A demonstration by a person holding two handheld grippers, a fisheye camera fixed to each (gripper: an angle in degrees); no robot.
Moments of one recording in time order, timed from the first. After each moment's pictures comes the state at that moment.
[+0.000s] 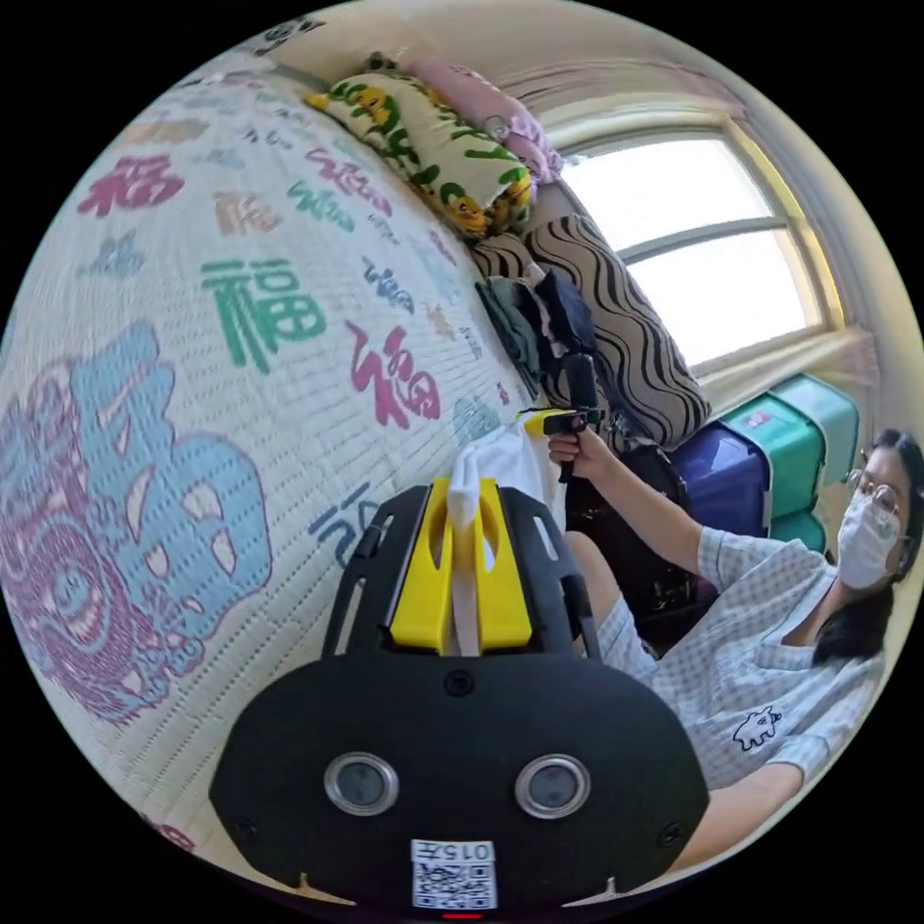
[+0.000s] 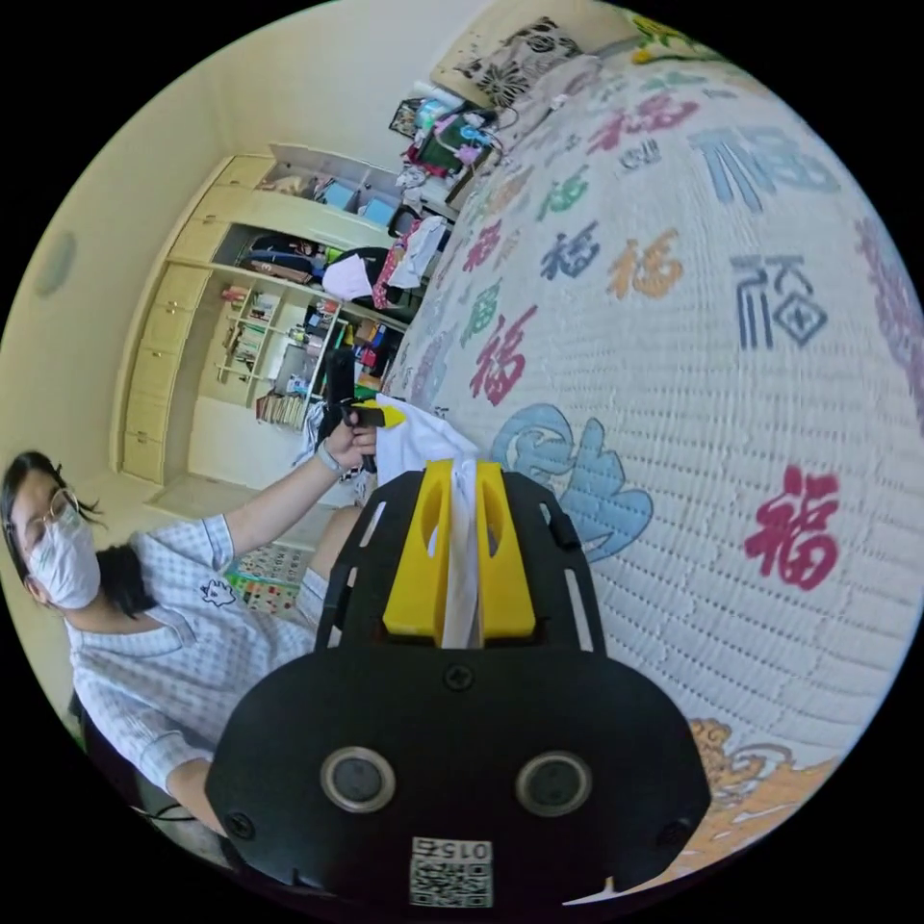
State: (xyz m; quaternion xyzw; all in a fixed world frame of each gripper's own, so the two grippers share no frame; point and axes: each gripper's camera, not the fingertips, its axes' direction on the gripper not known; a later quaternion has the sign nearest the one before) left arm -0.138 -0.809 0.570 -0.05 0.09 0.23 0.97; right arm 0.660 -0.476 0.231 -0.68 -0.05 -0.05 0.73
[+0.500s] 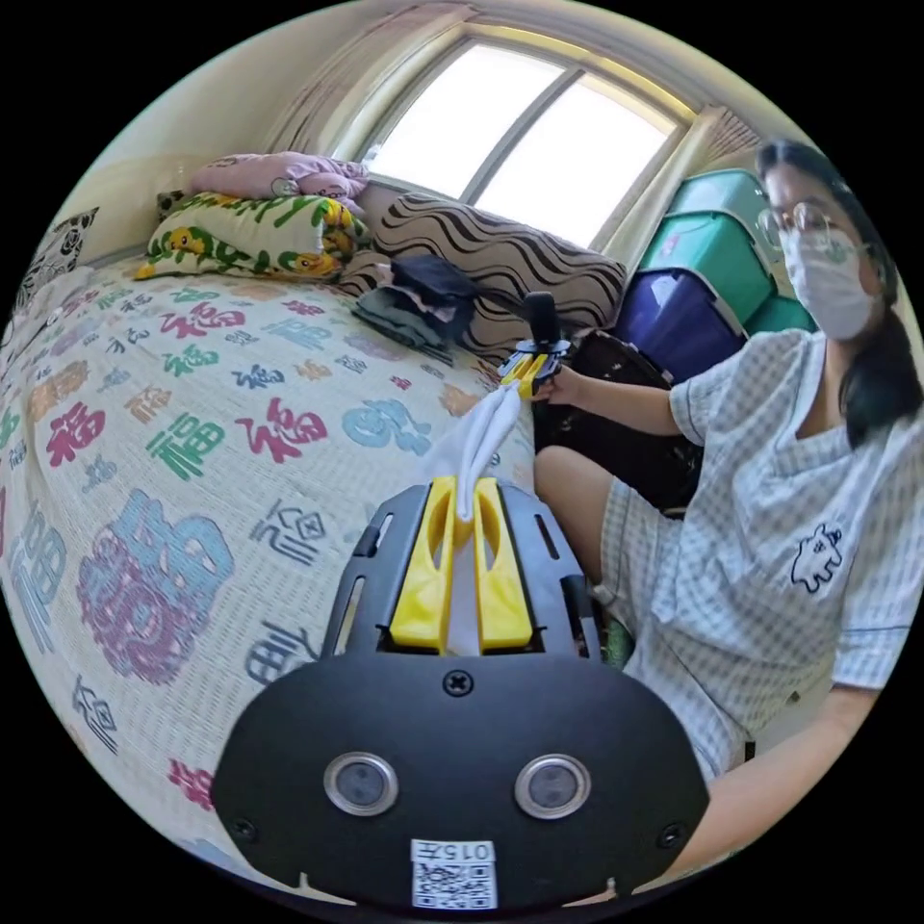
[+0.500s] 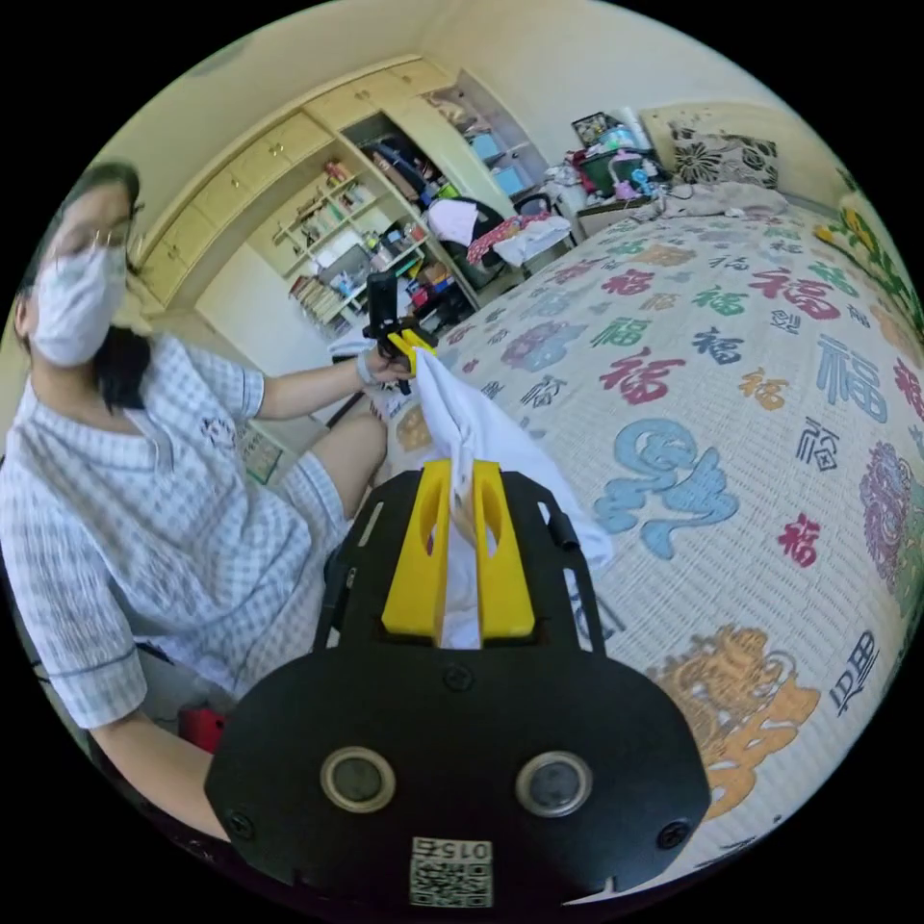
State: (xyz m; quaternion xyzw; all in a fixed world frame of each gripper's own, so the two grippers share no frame) left arm -0.042 -0.660 0.508 -0.01 0.05 0.50 0.87; right arm 0.543 -0.425 0.133 -0.66 -0.16 -0.27 0.68
